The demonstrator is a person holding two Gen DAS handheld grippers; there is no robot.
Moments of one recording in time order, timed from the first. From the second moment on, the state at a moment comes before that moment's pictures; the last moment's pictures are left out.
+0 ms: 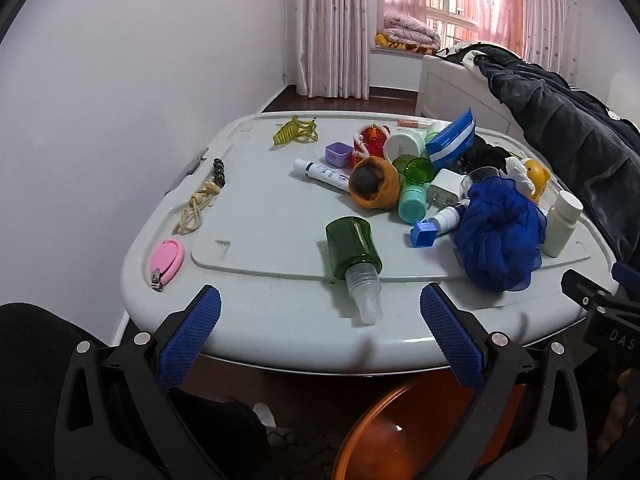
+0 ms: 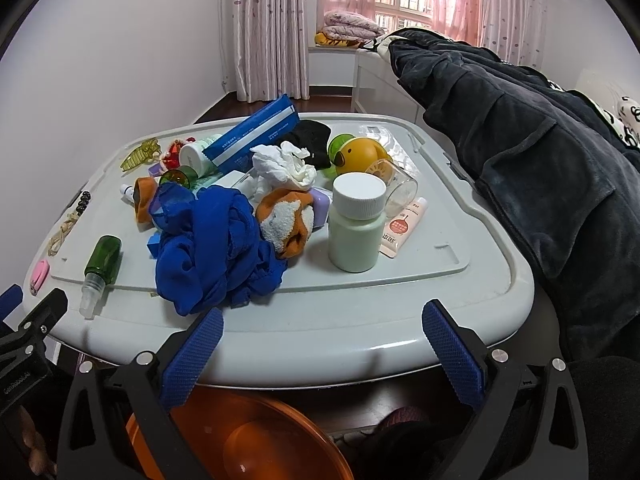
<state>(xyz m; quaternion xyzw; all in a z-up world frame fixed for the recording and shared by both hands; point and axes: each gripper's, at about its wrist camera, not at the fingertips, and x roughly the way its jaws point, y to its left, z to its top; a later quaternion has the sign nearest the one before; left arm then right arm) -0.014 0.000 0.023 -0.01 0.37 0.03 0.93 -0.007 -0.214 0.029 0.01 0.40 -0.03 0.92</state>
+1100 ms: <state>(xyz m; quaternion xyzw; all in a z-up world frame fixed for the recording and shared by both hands) -0.007 0.004 0.011 -0.03 0.41 0.00 0.91 -0.007 -0.215 0.030 0.02 0.39 -0.03 0.92</state>
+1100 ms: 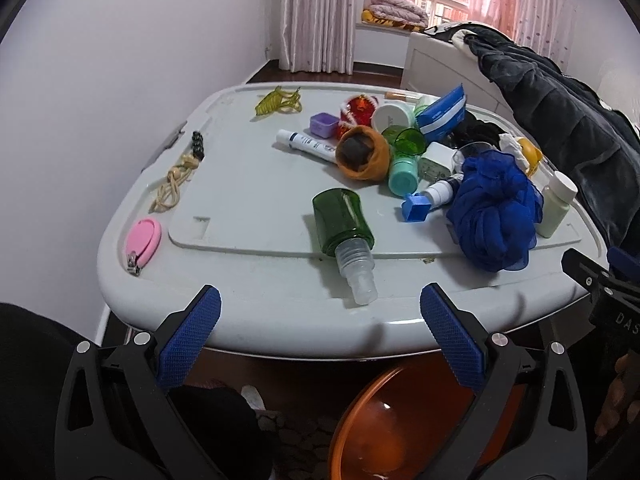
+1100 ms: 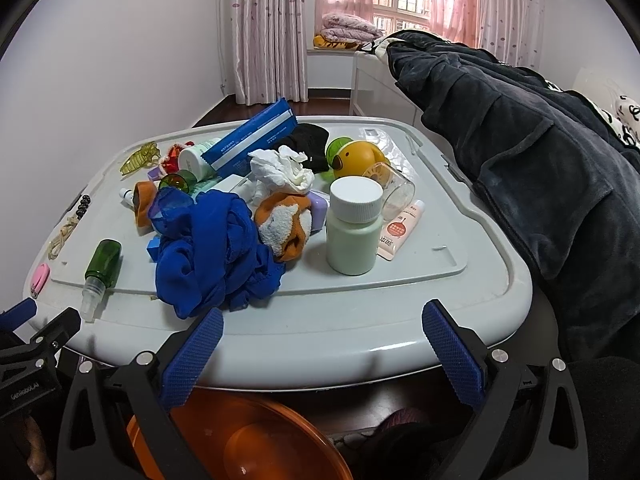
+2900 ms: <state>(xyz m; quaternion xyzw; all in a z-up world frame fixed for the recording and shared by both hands) -0.009 -0.007 0.011 0.02 0.42 0.00 0.91 0.067 -0.258 0.034 0.09 0.38 -0.02 0.92</state>
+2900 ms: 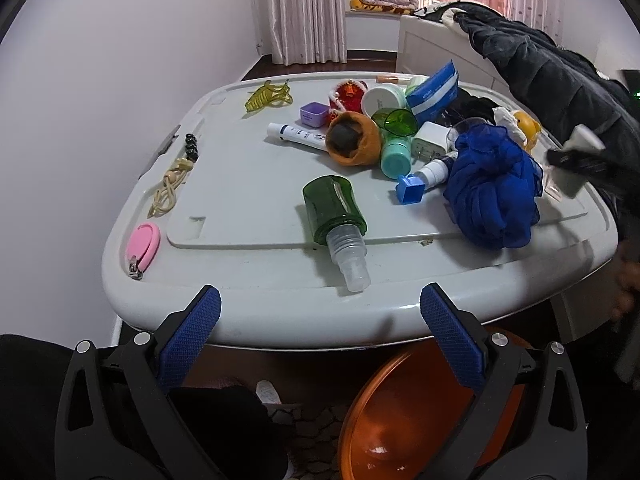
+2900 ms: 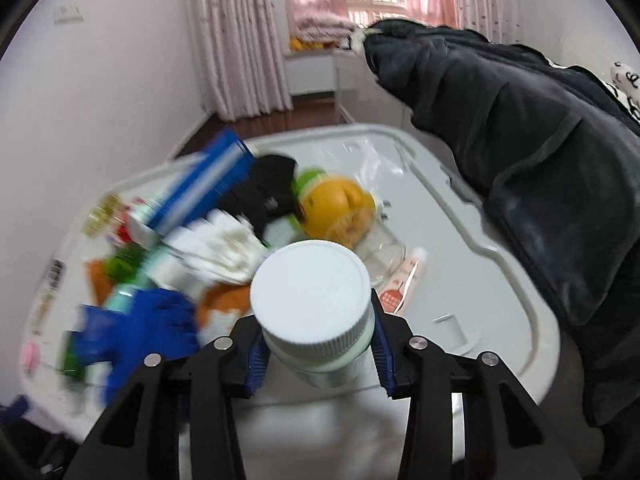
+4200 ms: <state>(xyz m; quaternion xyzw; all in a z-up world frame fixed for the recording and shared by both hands) 0.042 -0.028 0.020 0.00 0.40 -0.04 0.91 0.038 -0.269 0.054 0.08 0.38 0.04 0.92</state>
